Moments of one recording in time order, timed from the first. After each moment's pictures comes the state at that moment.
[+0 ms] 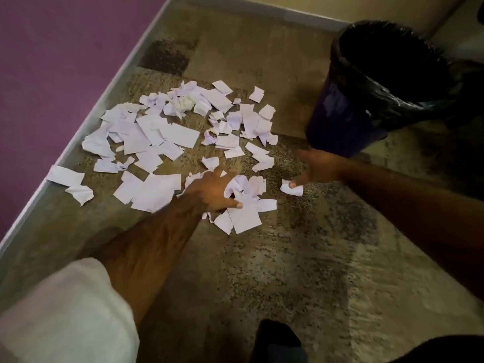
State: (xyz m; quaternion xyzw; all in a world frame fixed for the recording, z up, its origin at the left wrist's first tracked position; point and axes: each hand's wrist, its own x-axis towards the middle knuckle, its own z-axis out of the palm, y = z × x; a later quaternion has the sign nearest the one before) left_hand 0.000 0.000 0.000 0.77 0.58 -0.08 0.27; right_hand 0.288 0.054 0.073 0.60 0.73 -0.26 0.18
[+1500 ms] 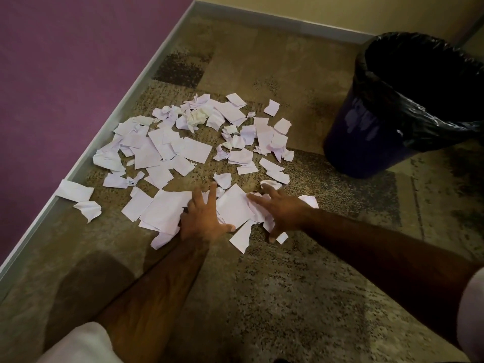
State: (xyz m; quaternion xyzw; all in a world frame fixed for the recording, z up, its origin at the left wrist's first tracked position) left_hand -0.021 -0.014 -0.050 0.61 0.76 -0.03 0.22; right_hand 0.202 0.040 -0.025 0.46 0.84 -0.19 0.24
